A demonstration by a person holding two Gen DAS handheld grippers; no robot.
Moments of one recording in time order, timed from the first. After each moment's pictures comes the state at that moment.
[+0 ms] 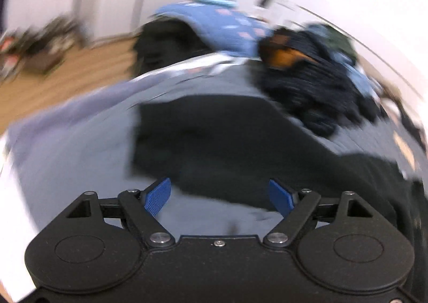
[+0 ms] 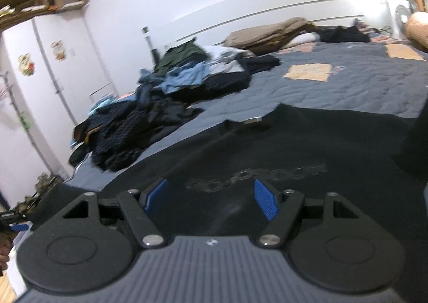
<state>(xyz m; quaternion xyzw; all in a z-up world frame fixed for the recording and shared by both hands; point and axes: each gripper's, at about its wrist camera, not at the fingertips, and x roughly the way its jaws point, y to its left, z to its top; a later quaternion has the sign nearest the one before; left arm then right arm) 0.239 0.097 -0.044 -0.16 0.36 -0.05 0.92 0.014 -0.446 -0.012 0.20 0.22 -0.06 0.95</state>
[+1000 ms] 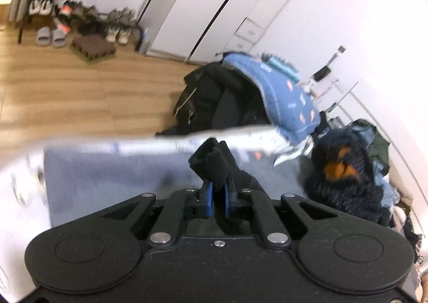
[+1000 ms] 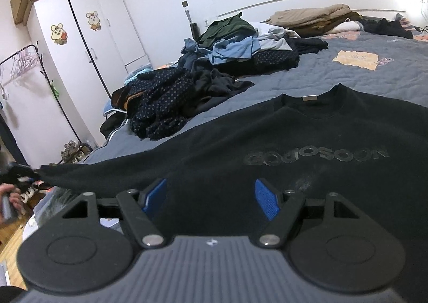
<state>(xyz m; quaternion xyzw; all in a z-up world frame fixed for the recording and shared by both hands) 0.278 0.220 -0.008 -0.29 0.28 0.05 0.91 0.034 -0.393 -0.016 0.18 0.26 0.01 0.95</state>
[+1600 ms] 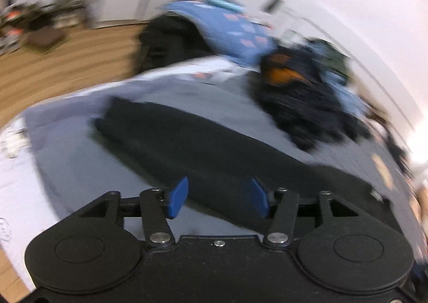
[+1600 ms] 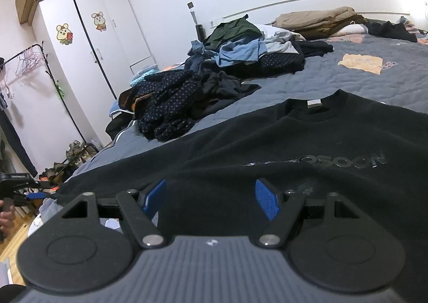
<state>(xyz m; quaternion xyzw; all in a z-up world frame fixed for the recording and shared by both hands) 0.204 0.110 0.012 -0.20 0.37 -0.10 0.90 0.027 -0.385 -0.003 0.18 0.25 0.02 0.95</state>
